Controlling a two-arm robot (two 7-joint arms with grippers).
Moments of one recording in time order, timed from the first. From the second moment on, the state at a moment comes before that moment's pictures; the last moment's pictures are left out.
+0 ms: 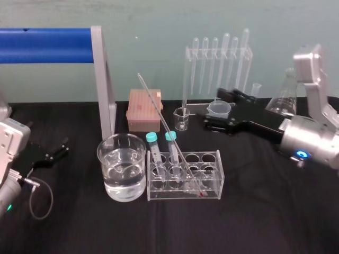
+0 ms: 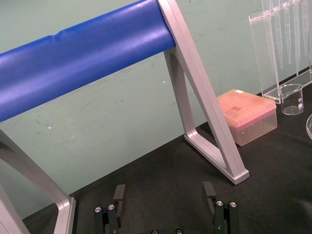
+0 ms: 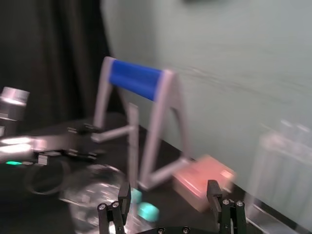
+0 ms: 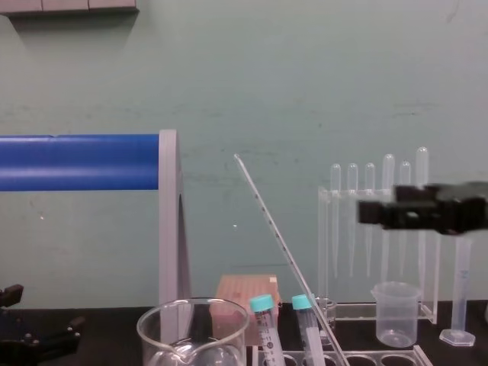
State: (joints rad) left arm -0.20 0.60 0.45 -1.41 -0.25 -0.12 0.03; right arm 0.35 0.63 -0.40 -1.59 0.61 0.13 0.56
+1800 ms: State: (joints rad) left arm -0.20 0.60 0.45 -1.41 -0.25 -0.12 0.03; right arm 0.61 0.42 -0.61 -1.36 0.57 0.26 0.57
